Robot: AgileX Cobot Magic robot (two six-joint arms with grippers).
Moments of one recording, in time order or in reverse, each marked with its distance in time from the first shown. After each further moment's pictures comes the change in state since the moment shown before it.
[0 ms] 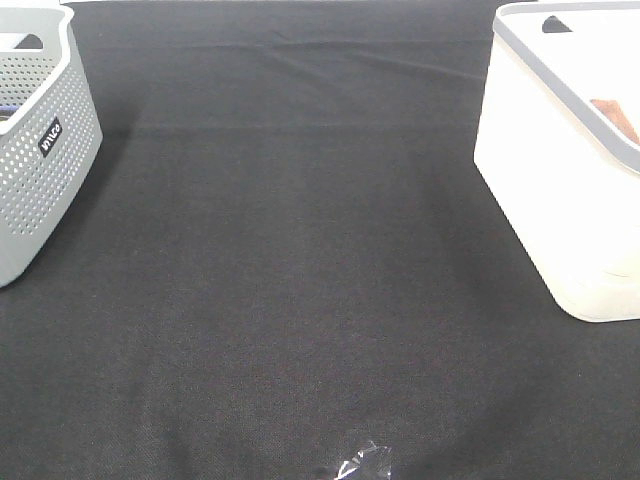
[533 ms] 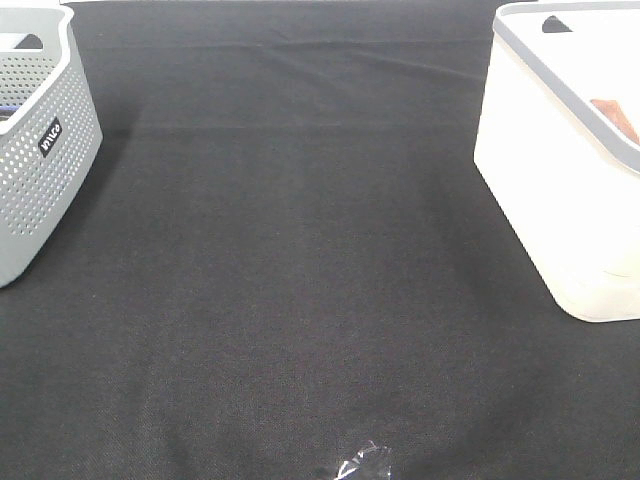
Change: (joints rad) left arm 0.000 0.000 0.000 0.000 0.000 0.000; right arm 0.000 -0.086 0.117 -0.001 0.047 -0.020
